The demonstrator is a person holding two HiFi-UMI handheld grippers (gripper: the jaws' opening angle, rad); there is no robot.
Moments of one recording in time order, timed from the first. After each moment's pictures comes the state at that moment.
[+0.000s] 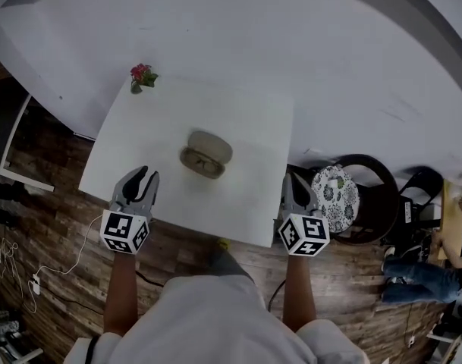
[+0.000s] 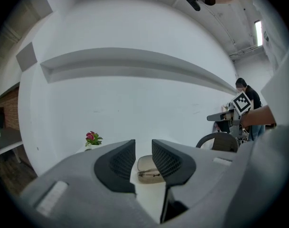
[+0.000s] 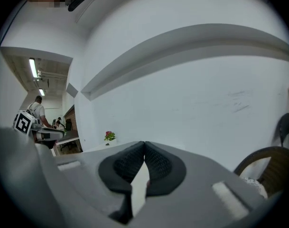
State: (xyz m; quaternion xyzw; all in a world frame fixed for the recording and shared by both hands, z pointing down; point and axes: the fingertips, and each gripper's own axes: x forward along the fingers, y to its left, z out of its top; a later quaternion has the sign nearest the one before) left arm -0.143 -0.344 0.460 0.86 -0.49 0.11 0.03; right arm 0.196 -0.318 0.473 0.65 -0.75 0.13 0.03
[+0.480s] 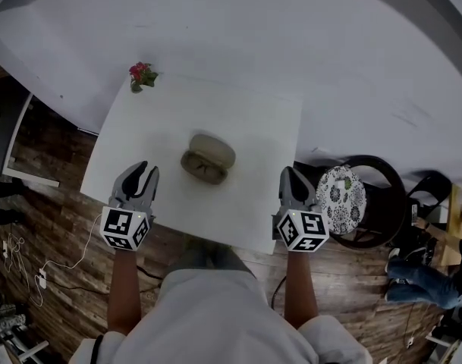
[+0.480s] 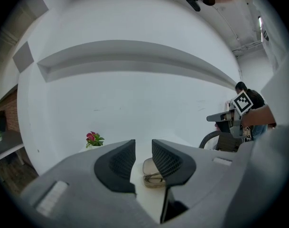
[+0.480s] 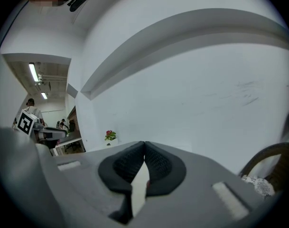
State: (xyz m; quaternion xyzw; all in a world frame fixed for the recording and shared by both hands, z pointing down) left arm -0.137 -0.390 0.463 0.86 -0.50 0.13 0.04; right arm 0.192 -0.371 0.489 0.62 -0.77 0.15 0.03
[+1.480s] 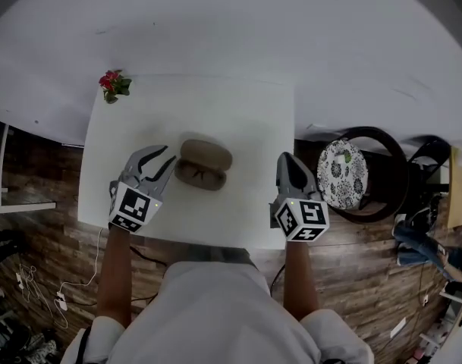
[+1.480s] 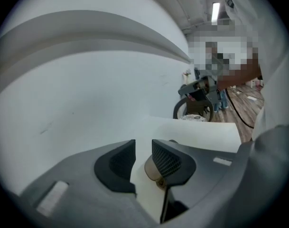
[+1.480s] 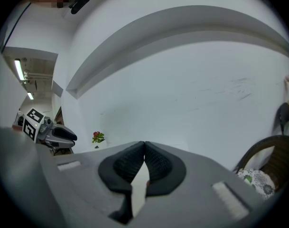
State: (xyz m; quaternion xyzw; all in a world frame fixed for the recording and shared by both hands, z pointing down) left arm -0.064 -0.479 0.511 0.92 -0.25 0.30 -0.10; right arm 0.189 -0.421 0.509 0.67 -0.72 0.17 0.02
